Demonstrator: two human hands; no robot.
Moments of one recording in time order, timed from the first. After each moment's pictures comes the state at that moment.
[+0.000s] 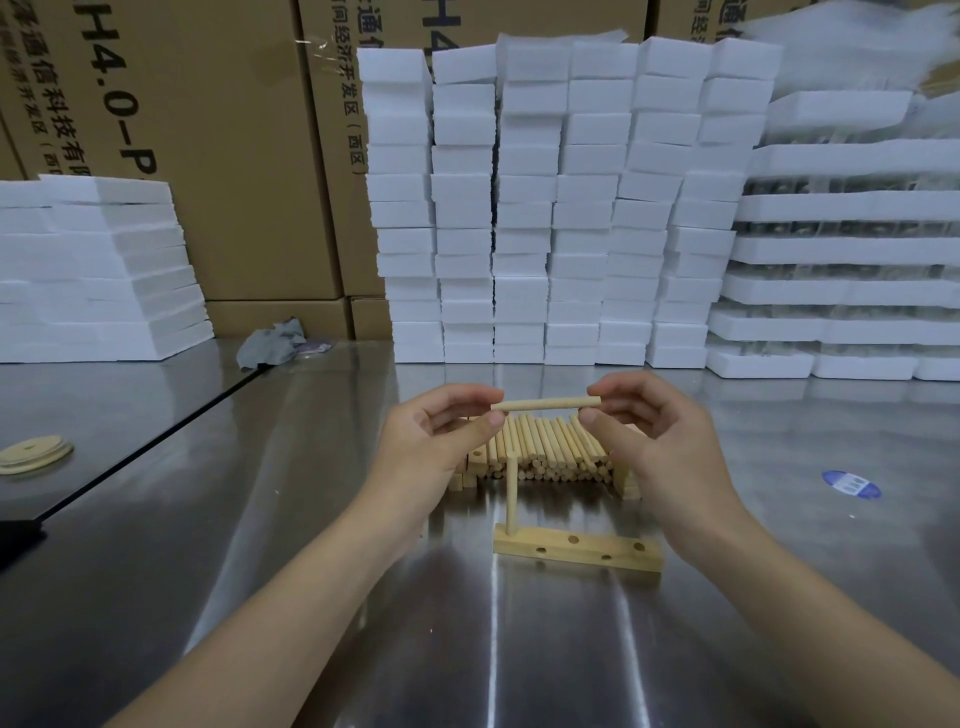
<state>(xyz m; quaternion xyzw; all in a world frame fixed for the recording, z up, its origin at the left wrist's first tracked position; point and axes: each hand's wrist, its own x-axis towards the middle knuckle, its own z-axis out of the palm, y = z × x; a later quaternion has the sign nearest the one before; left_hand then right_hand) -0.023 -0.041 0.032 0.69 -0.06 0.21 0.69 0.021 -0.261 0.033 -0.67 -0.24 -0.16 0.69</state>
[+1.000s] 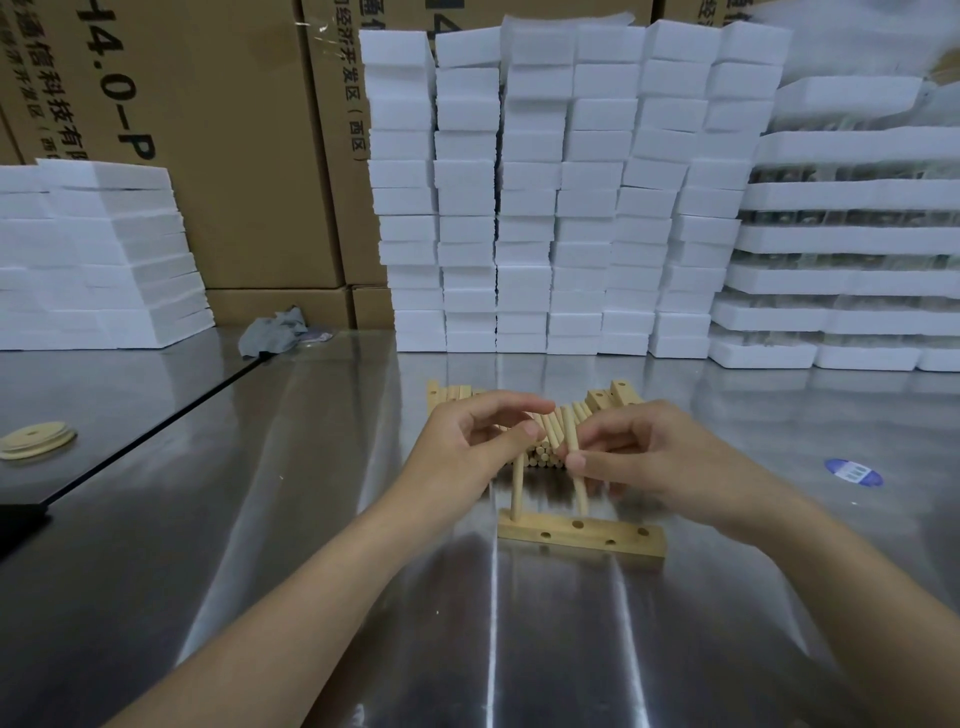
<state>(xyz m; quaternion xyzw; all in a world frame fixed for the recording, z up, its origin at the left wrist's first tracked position) -0.032 -0.059 0.030 0.74 -0.14 0.16 0.64 0.023 -0.282 0.044 -0.78 -0.32 0.10 0.53</state>
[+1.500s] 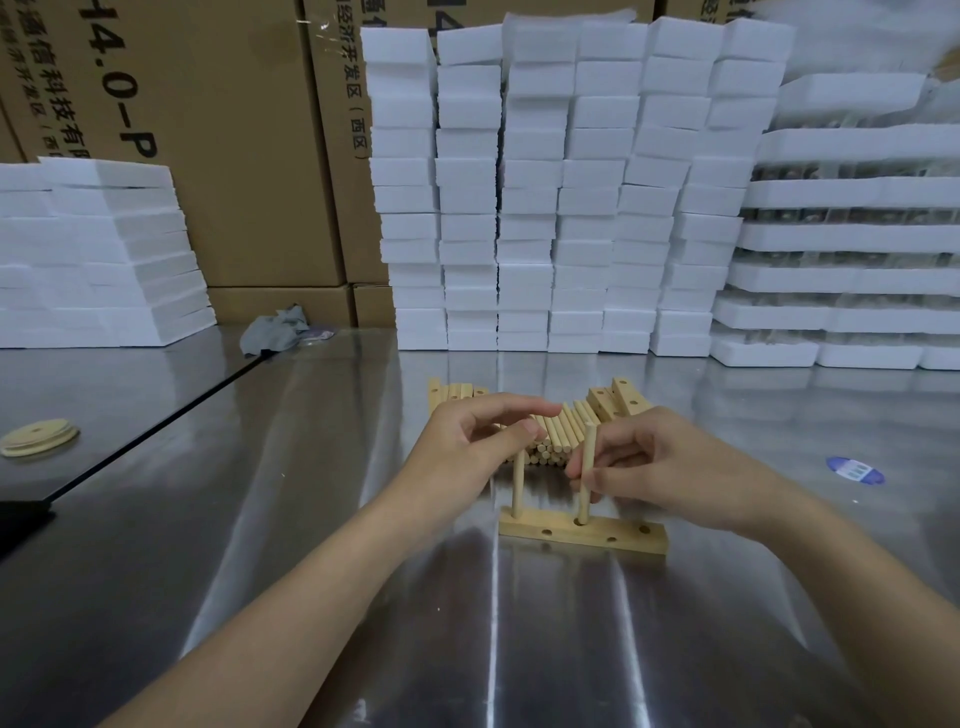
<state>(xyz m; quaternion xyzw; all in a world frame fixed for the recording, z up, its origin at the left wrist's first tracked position) -0.033 -0.057 0.030 0.74 -0.14 0.14 0.64 0.027 -0.289 0.042 -0.82 -0.33 0.11 0.46</state>
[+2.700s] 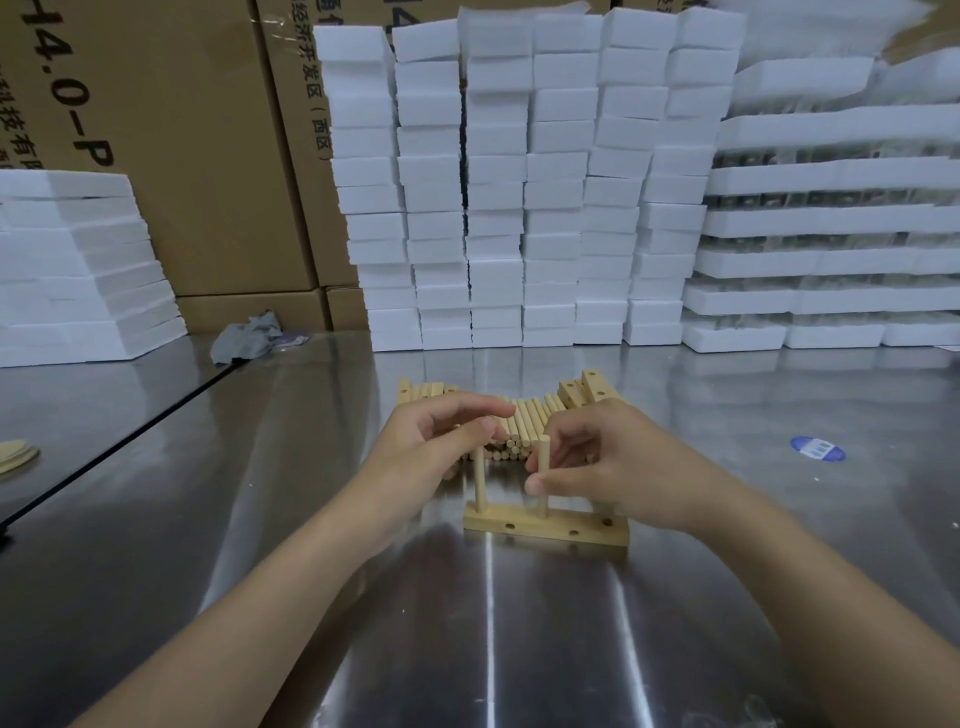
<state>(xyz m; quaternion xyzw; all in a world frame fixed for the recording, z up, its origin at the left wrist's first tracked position) -0.028 -0.052 0.027 0.75 -0.13 0.12 0.64 0.026 -0.282 0.034 -0.81 -0.38 0.04 0.45</state>
